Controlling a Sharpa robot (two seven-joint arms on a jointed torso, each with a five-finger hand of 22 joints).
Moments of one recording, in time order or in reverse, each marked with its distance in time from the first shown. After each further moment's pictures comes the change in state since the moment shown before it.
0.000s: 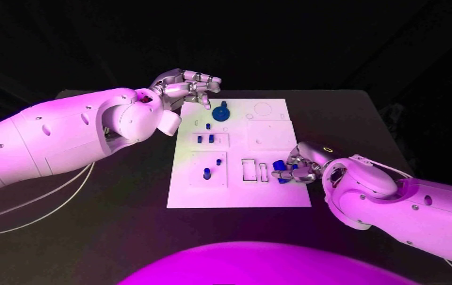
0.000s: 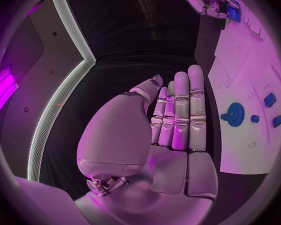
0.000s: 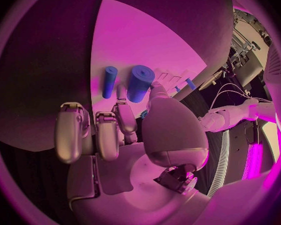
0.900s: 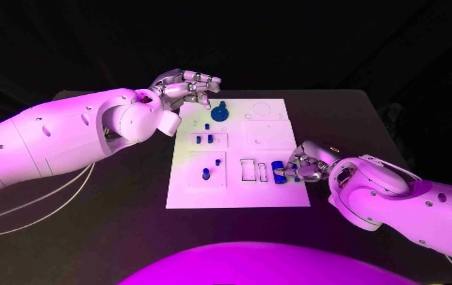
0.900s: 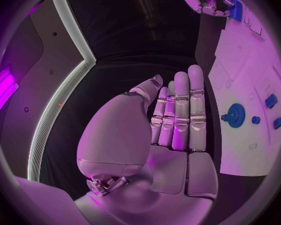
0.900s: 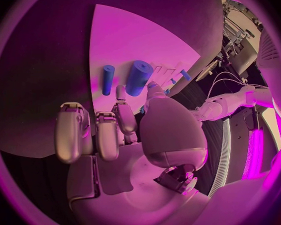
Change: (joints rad) left arm 0.000 0.008 0.000 -0.005 0.000 -0.003 0.003; left_hand 0.000 0.000 0.003 -0.003 0.000 0.000 0.000 0.000 0.000 0.000 0.000 0.000 0.000 0.000 0.000 0.000 0.000 0.000 0.000 0.000 0.000 0.000; right arm 0.010 -0.050 -0.001 0.028 0.105 -0.047 0.070; right_hand 0.025 0.009 0.014 0.001 0.000 -0.018 0.011 -0.026 -0.035 0.000 0.000 0.000 -0.008 0.000 0.000 -0.004 0.000 0.000 0.000 0.000 0.000 0.000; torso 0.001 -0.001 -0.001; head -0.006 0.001
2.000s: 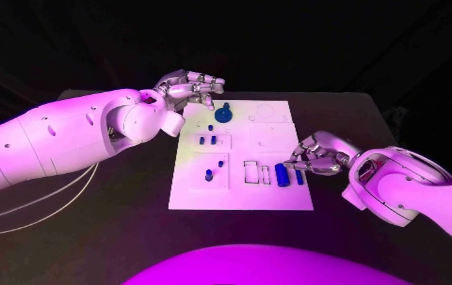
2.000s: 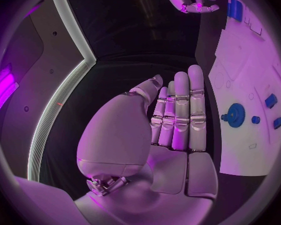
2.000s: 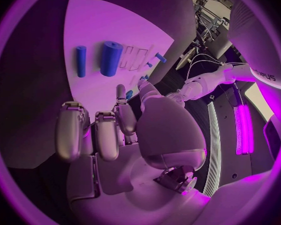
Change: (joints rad) left arm 0.003 0.007 0.003 0.000 0.000 -0.001 -0.005; left_hand 0.000 0.000 0.000 0.000 0.000 0.000 0.000 0.000 0.000 0.000 0.000 0.000 0.000 0.000 0.000 0.000 0.000 0.000 0.000 0.000 0.000 0.000; right arm 0.072 -0.112 0.002 0.053 0.222 0.025 0.272; right_hand 0.072 0.019 0.166 -0.099 -0.013 0.023 -0.002 0.008 -0.072 0.011 -0.011 0.001 -0.019 0.000 0.000 -0.018 0.000 0.015 -0.003 -0.004 -0.010 0.000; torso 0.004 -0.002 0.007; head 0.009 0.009
